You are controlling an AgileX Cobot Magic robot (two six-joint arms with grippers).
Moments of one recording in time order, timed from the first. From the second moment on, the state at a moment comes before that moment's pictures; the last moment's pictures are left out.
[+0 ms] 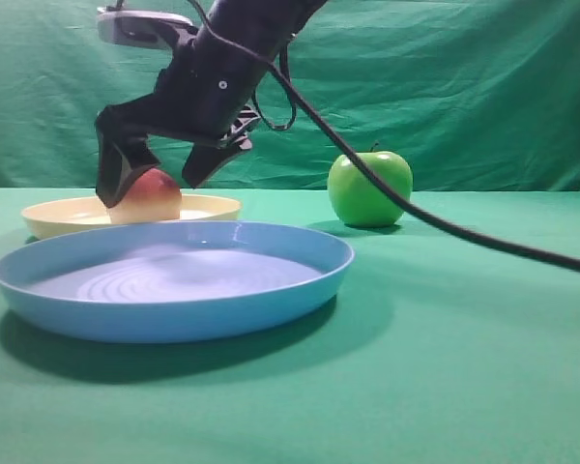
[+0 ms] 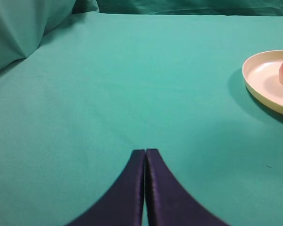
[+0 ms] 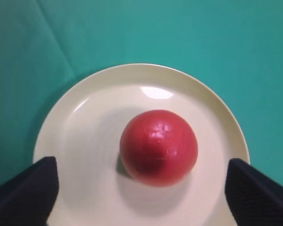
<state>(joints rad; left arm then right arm) 0.06 -0.02 0.01 0.32 0.38 -0.33 0.67 2.14 -1.82 0.45 0.71 -0.77</state>
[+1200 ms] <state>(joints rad) 0.06 -0.02 0.01 0.32 0.38 -0.33 0.37 1.68 -1.81 0.34 1.24 -0.25</state>
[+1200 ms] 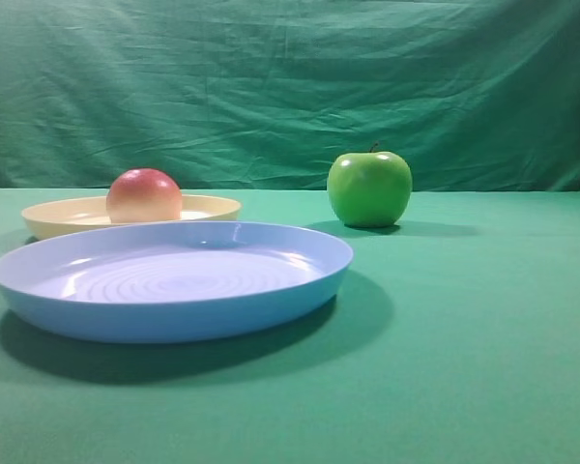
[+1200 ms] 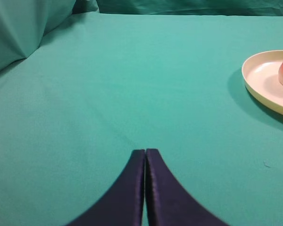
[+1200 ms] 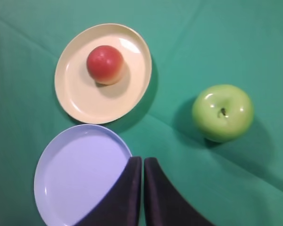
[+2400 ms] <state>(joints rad) 0.06 -0.02 0.01 0.32 0.38 -0.33 0.14 0.57 -0.79 0.07 0.74 -0.05</state>
